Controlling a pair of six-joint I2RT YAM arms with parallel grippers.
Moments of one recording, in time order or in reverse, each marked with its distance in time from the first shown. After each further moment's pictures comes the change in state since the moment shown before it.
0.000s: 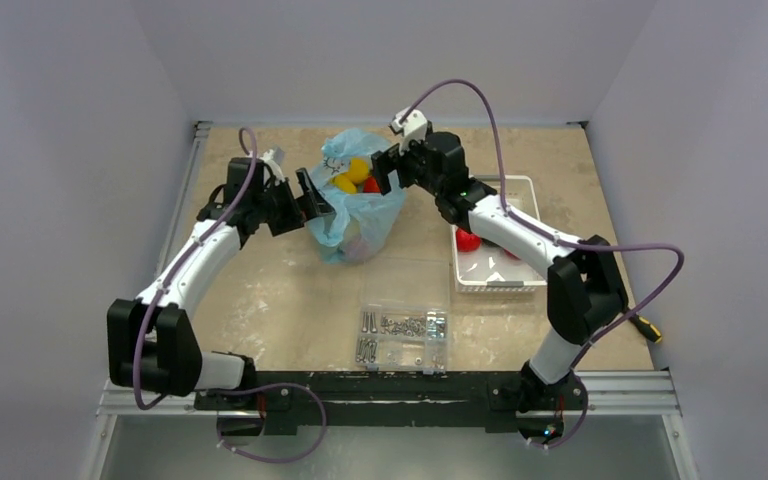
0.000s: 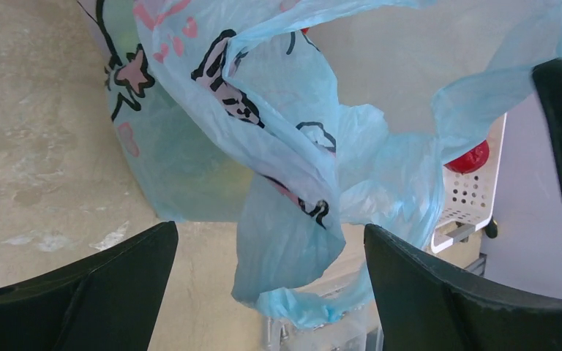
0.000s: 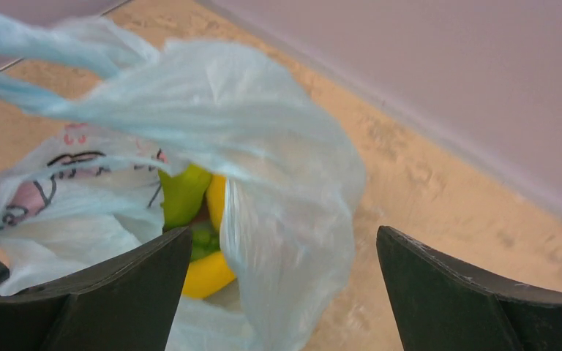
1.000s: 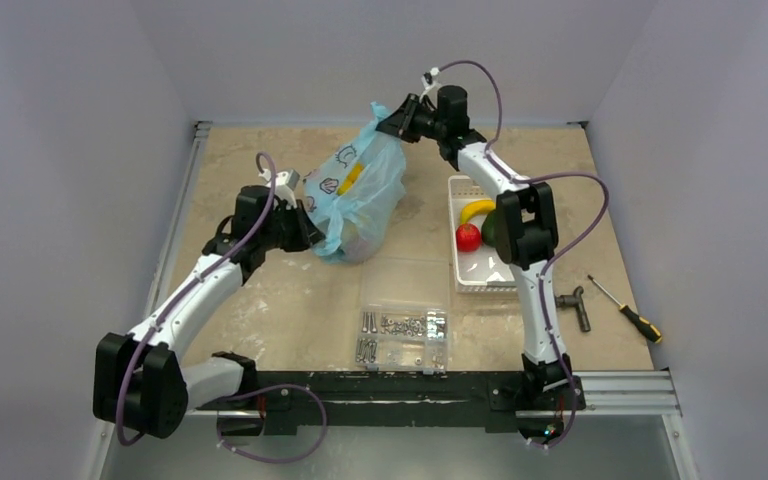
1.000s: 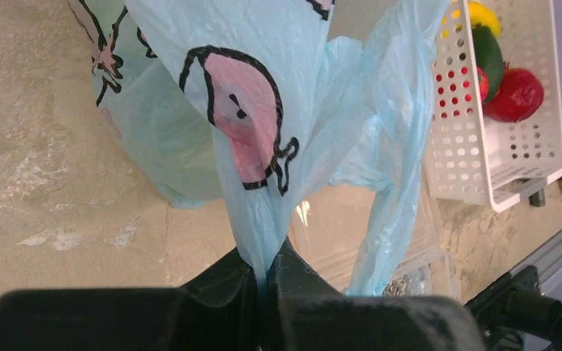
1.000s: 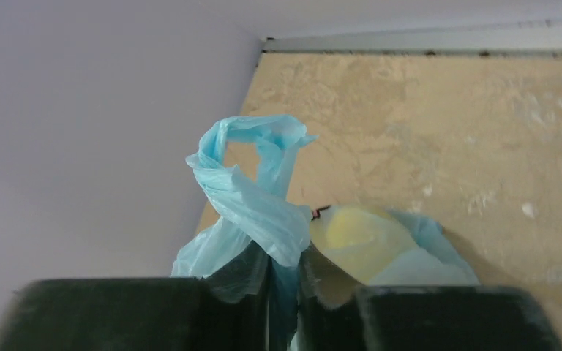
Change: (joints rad) left arm -0.103 -0.146 -0.229 0.166 -0.080 0.130; right arm -0.254 0.717 0.813 0.001 -0.549 0.803
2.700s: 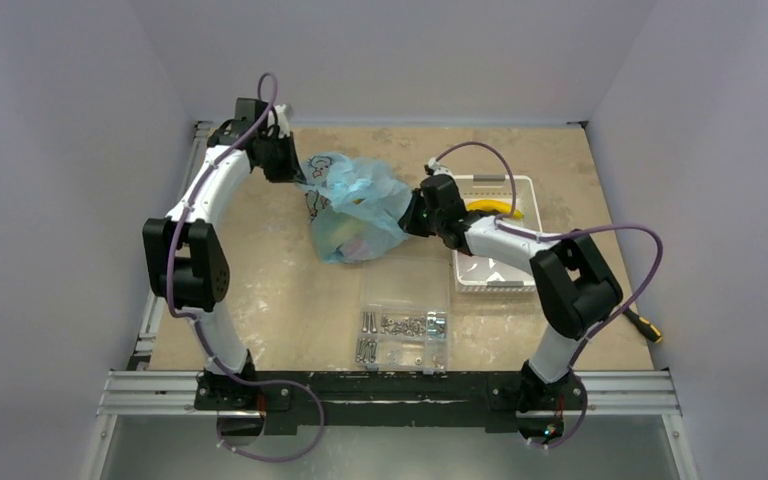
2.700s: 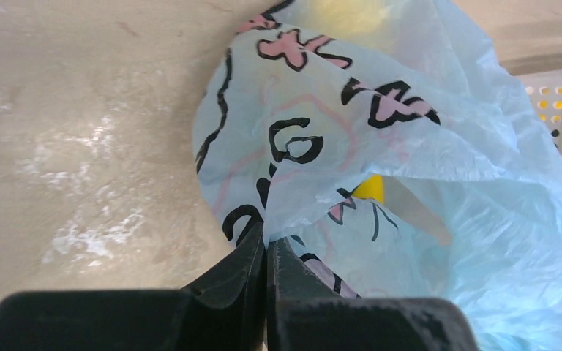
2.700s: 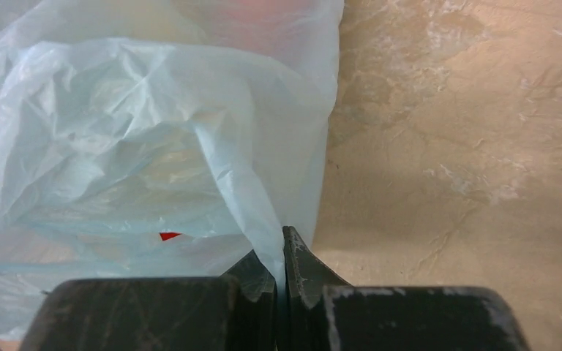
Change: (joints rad) left arm 0.156 0.673 0.856 -0.482 0.024 0.199; right arm 0.247 -0.645 -1.019 -0.126 0.605 -0.094
